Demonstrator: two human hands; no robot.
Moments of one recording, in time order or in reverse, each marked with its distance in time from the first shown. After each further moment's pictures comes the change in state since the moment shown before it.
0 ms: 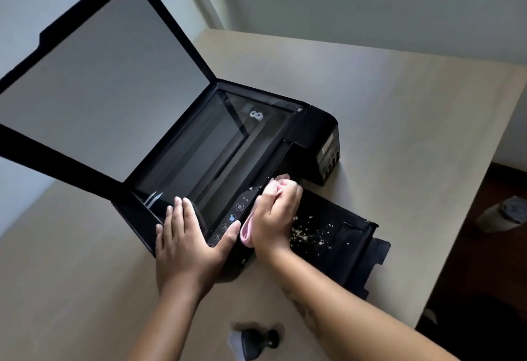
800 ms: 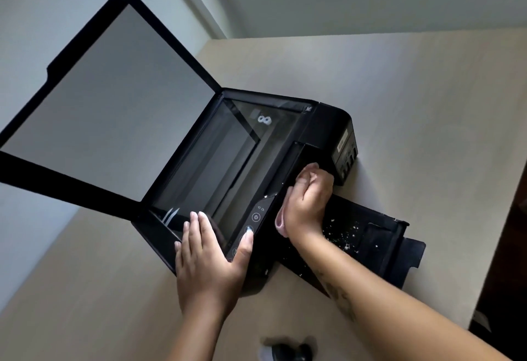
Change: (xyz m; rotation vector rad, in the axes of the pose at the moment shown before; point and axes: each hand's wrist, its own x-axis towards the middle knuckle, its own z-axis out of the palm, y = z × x) left_hand 0.000 -0.006 0.004 0.000 0.042 0.047; right_hand 0.038 0.015 0.004 0.005 0.096 0.078
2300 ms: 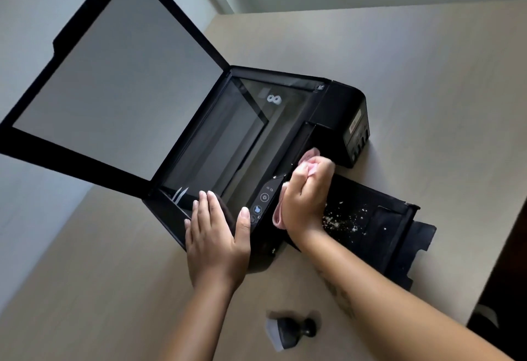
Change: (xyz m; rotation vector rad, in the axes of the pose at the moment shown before) left_hand -0.001 0.001 -0.002 -0.036 -0.017 -0.009; right_hand -0.026 -0.020 -0.007 0.019 -0.046 -0.186
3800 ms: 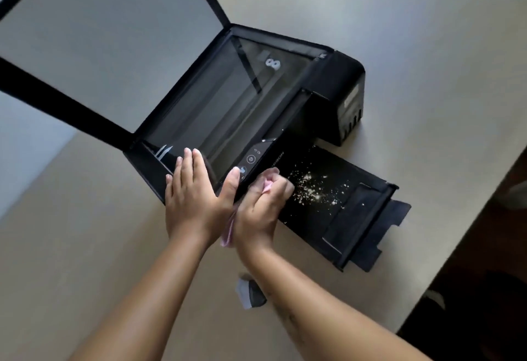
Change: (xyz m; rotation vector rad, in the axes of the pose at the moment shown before) left_hand 0.004 -0.002 0.001 0.007 -0.013 -0.034; right_hand -0.094 -0.016 -0.006 0.064 -0.139 0.228
